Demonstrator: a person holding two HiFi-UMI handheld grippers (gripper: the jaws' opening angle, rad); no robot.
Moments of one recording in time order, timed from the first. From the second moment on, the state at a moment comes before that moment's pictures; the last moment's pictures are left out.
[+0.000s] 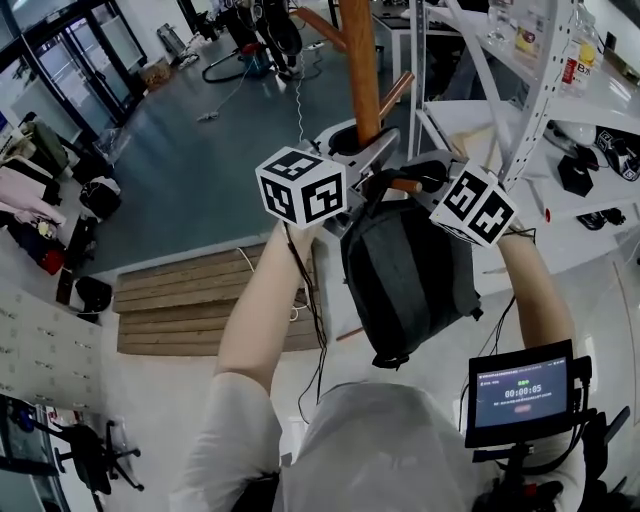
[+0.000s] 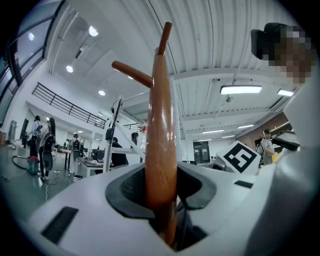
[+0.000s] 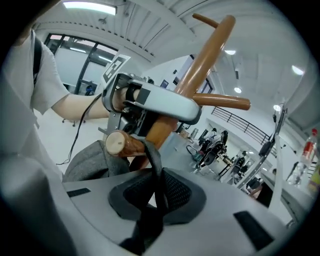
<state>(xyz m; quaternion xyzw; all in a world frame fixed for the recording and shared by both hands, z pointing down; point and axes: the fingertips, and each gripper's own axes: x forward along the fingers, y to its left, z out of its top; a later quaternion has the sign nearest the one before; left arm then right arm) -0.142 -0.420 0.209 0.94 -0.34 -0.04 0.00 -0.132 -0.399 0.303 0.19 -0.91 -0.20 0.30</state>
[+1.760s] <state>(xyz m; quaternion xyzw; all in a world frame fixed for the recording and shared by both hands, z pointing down) -0.159 -0.413 0.209 0.88 -0.46 -0.08 -0.06 0.068 -0.297 0.257 0.49 -0.86 -0.07 0.10</state>
